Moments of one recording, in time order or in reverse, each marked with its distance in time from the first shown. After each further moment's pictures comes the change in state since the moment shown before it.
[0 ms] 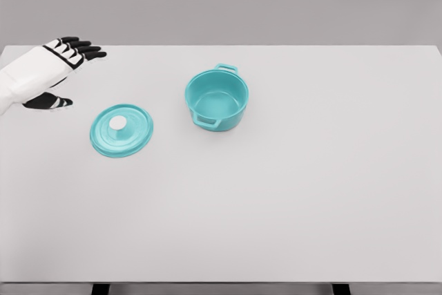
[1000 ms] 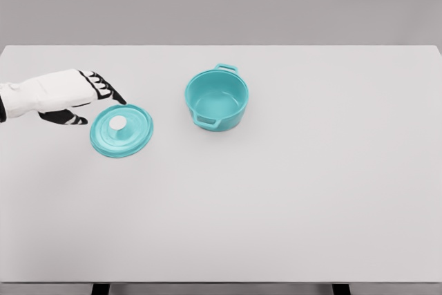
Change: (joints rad) left arm -0.218 0.166 -0.364 0.019 0.201 -0.001 -0.246; right arm 0.000 0.000 0.000 0.000 0.000 0.000 0.000
